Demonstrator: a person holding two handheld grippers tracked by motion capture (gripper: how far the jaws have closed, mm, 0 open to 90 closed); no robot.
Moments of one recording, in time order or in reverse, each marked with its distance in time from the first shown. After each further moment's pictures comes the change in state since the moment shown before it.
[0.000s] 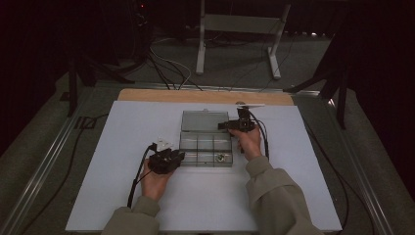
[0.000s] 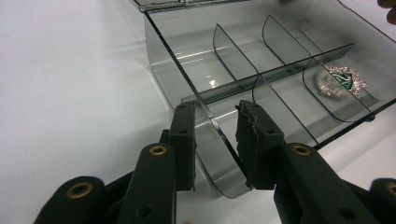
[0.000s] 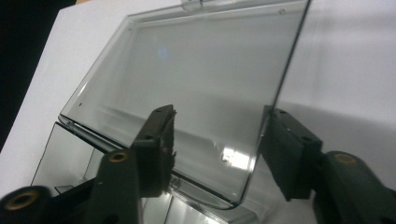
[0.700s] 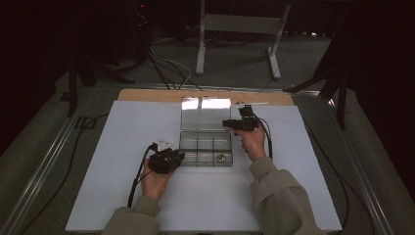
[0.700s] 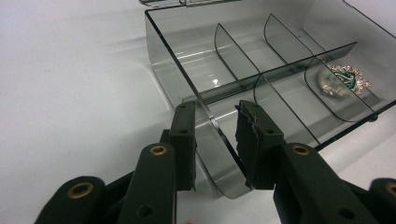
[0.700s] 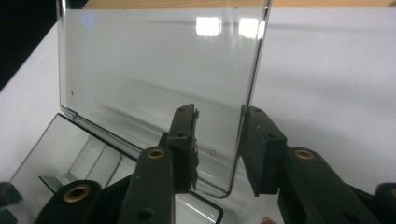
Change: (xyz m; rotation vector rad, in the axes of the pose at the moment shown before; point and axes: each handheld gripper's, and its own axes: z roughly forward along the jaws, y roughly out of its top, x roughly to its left) left arm -0.001 0.001 0.000 0.004 0.013 -0.002; right arm 0.014 -0.002 -0.024 -0.115 -0.066 -0.222
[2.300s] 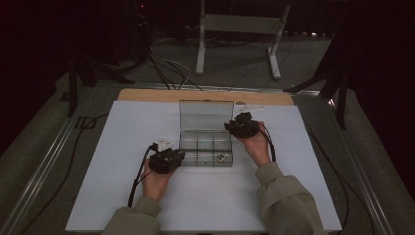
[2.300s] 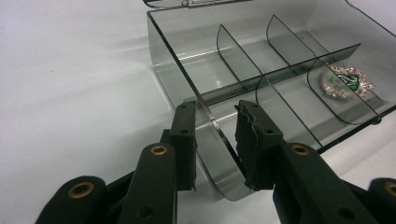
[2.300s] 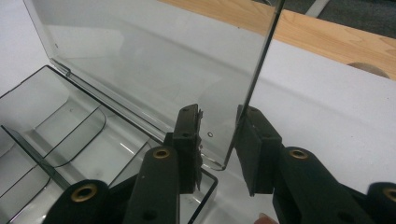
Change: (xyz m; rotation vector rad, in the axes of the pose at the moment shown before) left arm -0.001 0.000 0.001 -0.004 0.012 -0.003; right arm 0.024 -0.015 -0.018 -0.053 -0.127 -0.300
